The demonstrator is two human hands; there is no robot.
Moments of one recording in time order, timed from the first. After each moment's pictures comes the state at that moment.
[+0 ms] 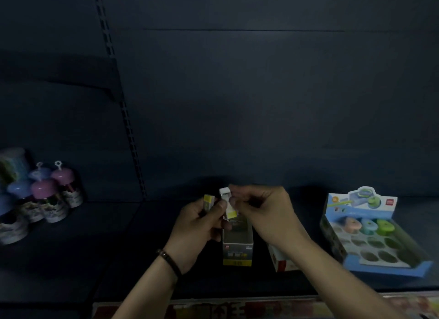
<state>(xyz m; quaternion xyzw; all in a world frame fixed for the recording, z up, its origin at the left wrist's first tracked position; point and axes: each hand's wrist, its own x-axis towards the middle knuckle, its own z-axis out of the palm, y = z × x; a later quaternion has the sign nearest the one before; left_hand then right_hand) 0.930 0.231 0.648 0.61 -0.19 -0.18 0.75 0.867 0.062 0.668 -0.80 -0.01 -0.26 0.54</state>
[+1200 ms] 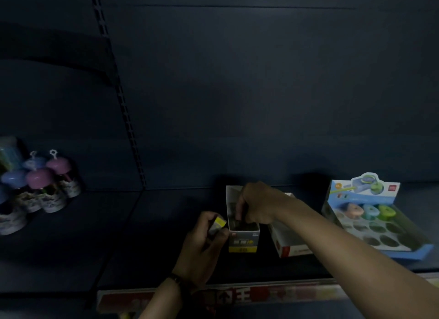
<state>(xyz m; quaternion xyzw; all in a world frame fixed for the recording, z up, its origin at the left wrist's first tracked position) 0.923 0.249 0.568 0.74 -0.28 -0.06 0.60 0.918 0.045 0.665 -0.98 0.05 0.11 0.16</state>
